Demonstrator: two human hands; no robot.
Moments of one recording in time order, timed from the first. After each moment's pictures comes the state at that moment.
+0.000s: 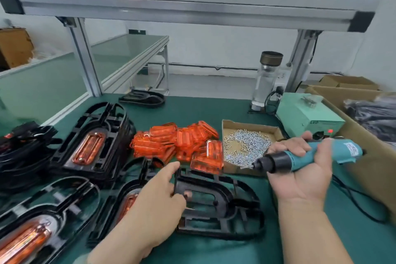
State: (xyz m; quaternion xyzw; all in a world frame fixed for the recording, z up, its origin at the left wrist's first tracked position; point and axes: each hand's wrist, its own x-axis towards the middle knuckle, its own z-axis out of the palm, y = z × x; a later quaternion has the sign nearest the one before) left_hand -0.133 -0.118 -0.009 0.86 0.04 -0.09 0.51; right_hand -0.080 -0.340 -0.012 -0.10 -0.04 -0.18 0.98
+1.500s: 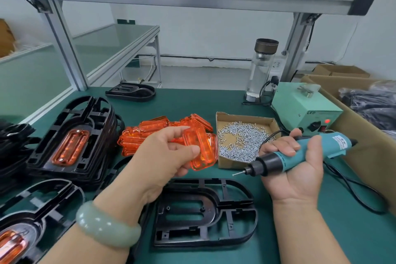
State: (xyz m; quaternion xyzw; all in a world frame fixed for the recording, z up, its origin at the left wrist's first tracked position) left_hand -0.072 -0.132 0.003 0.71 0.00 -0.08 0.70; right_hand -0.075 -0.342 -0.030 -0.13 0.00 -0.16 0.98
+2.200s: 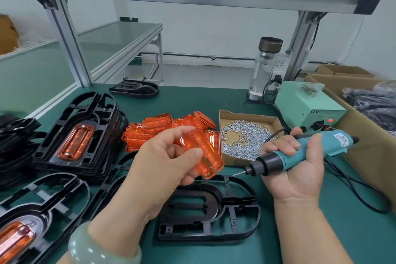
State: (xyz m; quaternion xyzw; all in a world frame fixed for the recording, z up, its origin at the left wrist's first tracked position) left_hand -0.101 -0.128 0.003 0.69 -0.05 -0.01 0.72; right_hand -0.076 -0.339 -0.031 -0.14 0.00 -0.15 0.98
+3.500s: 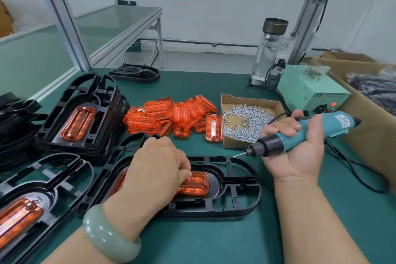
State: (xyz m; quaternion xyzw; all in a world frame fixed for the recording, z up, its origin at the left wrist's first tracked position) left_hand -0.108 -0.117 -0.026 0.98 -0.11 0.06 0.15; right_hand -0.074 -0.339 -0.035 -0.16 -0.01 -0.15 0.98
